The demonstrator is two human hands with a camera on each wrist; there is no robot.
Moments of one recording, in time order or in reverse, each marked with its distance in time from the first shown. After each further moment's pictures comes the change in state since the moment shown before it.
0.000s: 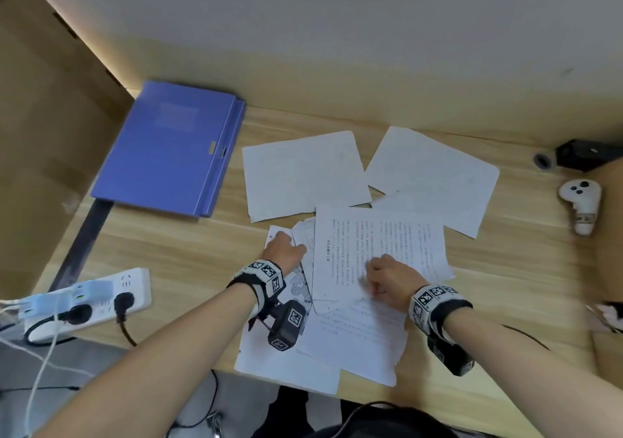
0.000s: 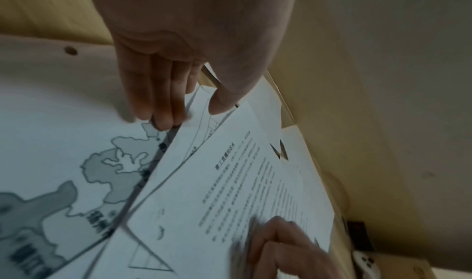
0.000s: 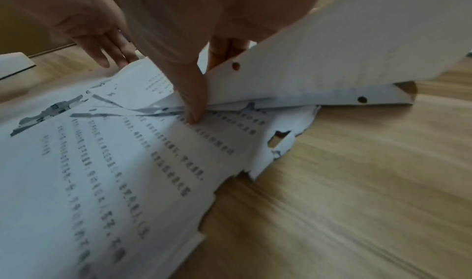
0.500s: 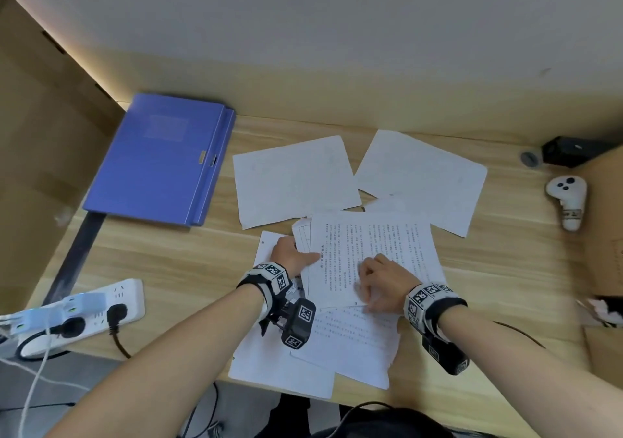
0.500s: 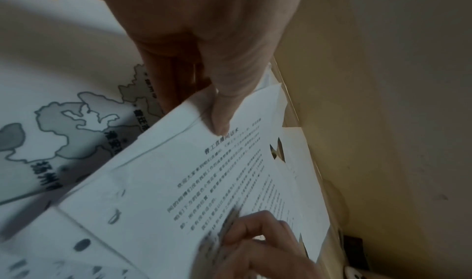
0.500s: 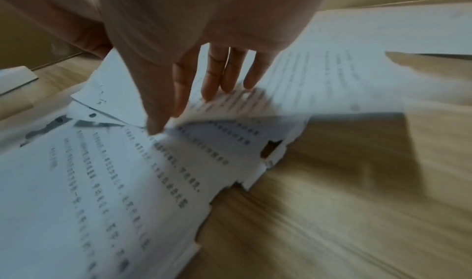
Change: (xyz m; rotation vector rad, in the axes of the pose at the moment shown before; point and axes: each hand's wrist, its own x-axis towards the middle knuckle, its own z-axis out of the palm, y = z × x) left_hand -0.008 0.021 0.022 -0.211 -0.024 0.098; right_hand -0.005 0.001 -0.007 0.041 -0.058 -0.004
